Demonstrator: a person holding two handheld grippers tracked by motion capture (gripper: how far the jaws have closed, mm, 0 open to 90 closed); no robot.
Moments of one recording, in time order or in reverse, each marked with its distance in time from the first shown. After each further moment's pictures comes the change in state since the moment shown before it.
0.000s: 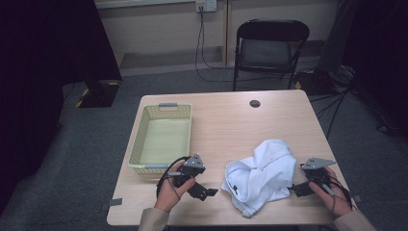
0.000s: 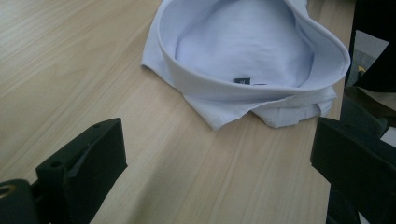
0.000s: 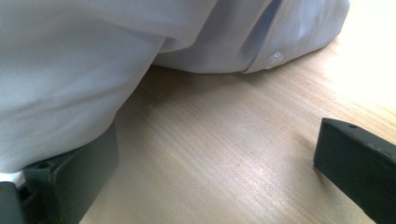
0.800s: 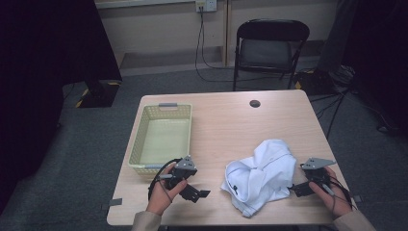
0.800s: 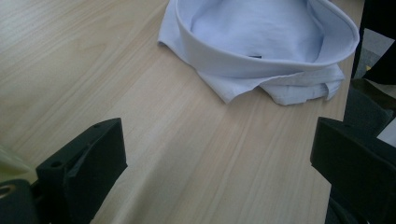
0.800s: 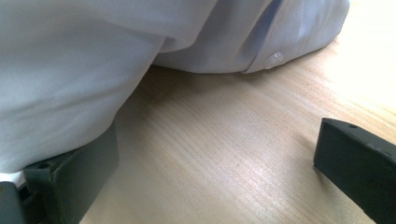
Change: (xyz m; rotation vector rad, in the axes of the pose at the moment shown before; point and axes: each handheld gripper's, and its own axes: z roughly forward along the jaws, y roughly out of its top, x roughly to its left) left arm 0.005 -0.017 -0.015 0.012 0.021 -0.021; right arm 0.000 0.000 0.000 0.000 0.000 0.000
